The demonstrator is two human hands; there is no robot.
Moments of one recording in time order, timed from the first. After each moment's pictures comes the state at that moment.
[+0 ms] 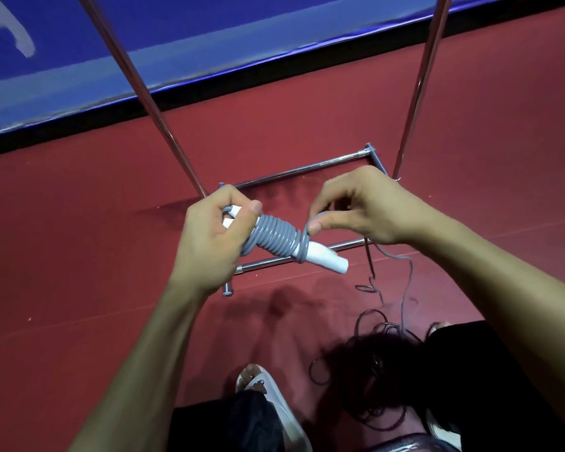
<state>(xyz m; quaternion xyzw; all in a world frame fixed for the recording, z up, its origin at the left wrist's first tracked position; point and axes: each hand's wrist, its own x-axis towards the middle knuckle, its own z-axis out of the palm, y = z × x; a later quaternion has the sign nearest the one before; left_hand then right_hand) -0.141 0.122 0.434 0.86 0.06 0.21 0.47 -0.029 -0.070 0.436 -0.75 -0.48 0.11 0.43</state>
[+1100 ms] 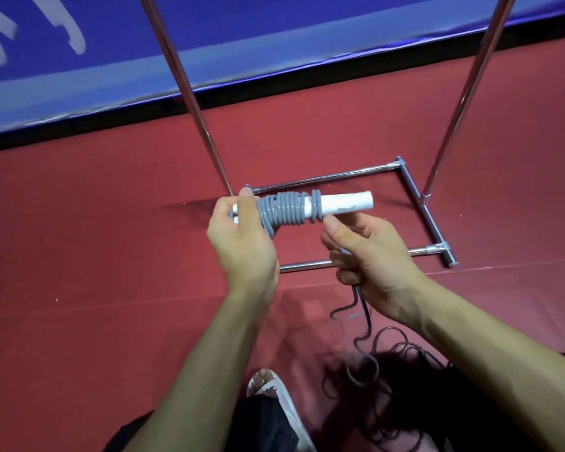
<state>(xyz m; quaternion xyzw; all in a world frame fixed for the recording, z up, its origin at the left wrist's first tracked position) -0.122 0.108 0.422 0.54 0.29 0.43 0.66 -0.091 -0.023 0.416 -0.53 -0.09 0.32 0.78</state>
